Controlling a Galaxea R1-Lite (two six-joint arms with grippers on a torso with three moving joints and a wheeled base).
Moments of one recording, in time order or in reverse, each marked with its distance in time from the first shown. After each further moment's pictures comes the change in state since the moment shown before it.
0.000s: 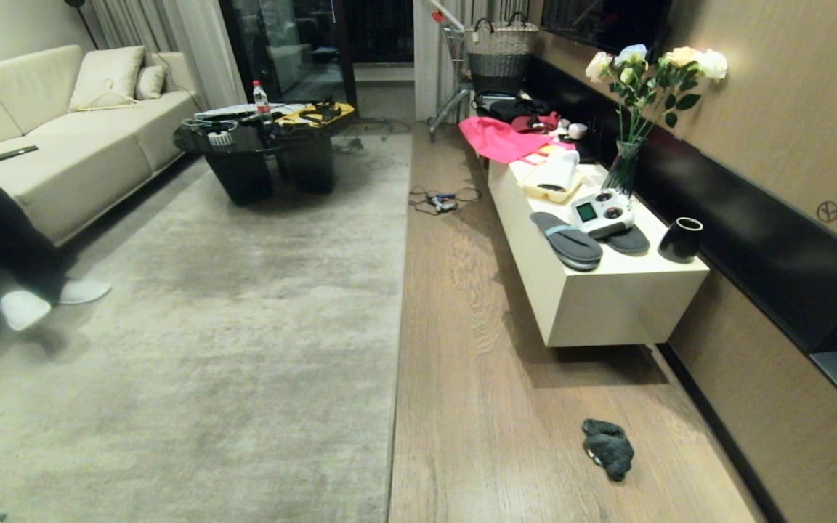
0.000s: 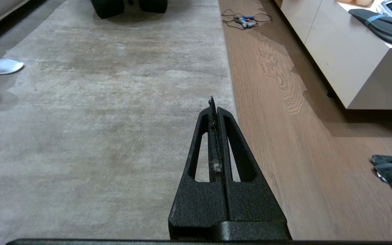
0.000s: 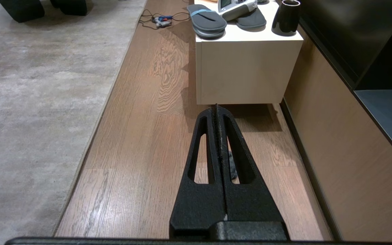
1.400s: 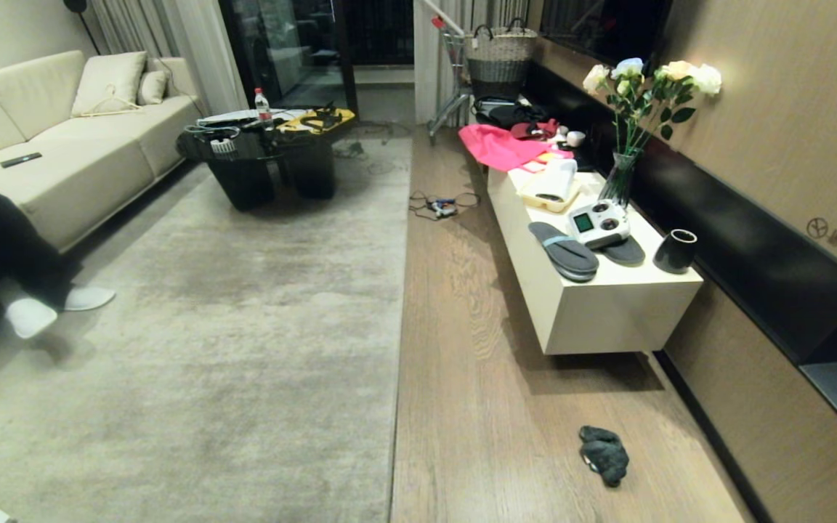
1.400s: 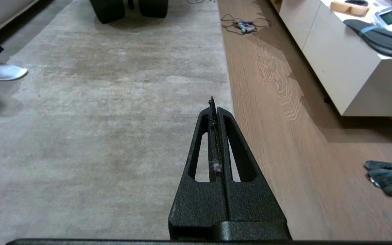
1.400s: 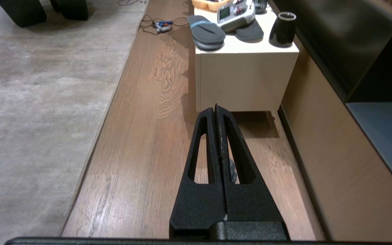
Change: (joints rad) left arm 0.000 0.000 0.000 0.000 0.000 0.000; right arm 0.000 0.000 0.000 -0.002 0.000 -0.002
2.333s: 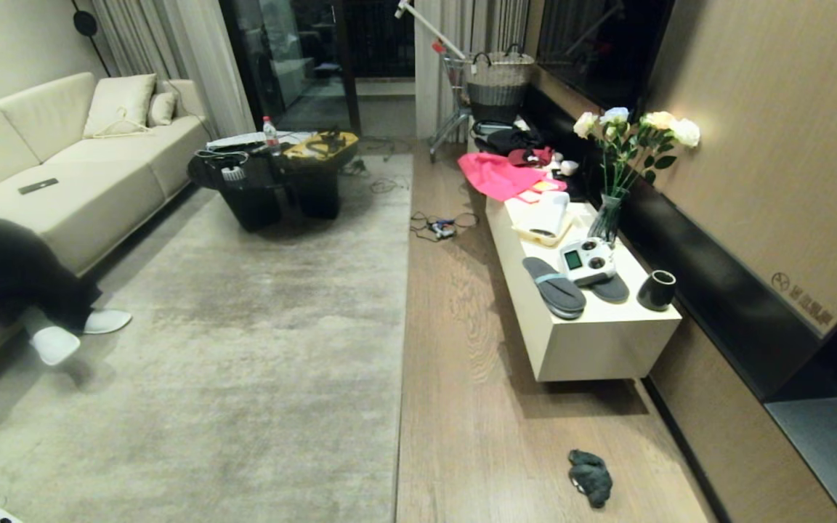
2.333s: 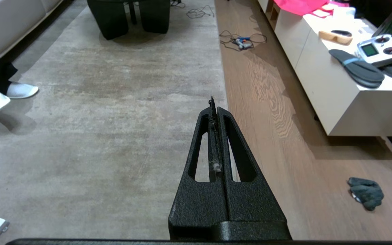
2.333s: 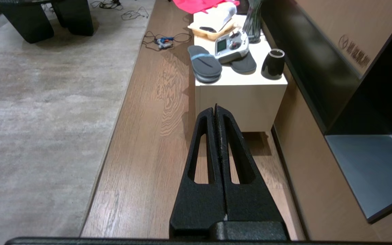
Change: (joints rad) left arm 0.000 0.000 0.000 0.000 0.000 0.000; right arm 0.000 0.000 0.000 0.000 0.000 -0.002
